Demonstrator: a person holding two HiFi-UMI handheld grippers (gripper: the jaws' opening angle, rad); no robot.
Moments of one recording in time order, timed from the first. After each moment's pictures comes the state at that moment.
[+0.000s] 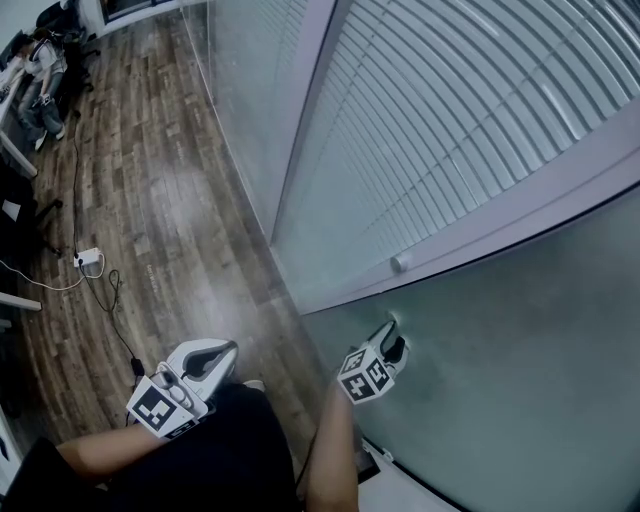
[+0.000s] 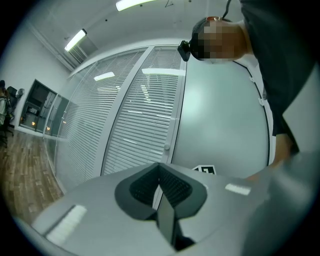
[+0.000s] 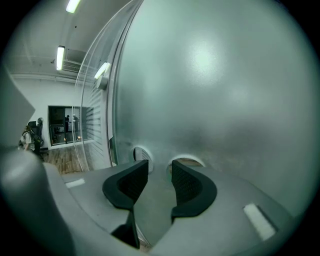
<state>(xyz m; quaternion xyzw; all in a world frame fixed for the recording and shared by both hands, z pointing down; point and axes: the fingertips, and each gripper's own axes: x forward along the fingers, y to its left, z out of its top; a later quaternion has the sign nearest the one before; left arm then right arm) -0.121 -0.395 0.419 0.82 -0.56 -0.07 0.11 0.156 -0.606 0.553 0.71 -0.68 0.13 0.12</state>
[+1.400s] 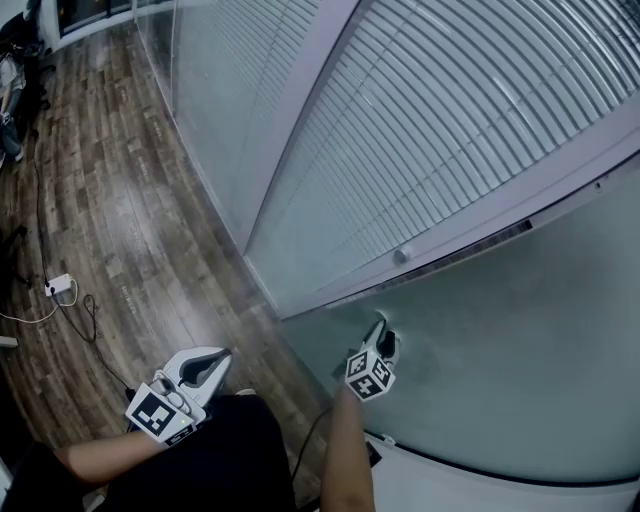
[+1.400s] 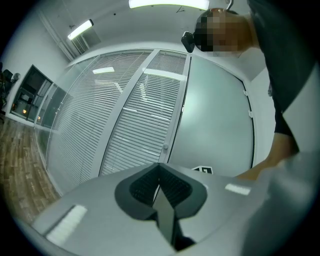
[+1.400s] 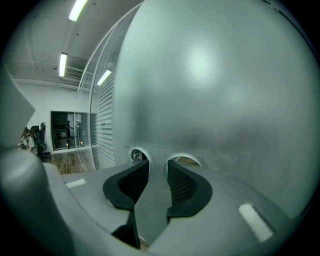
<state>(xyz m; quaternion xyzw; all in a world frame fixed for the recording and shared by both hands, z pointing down) -0.175 -0.355 0.450 0.85 -0.51 -0.08 0.13 0.149 -0.569 0.555 0.71 -0.69 0.12 0.09</state>
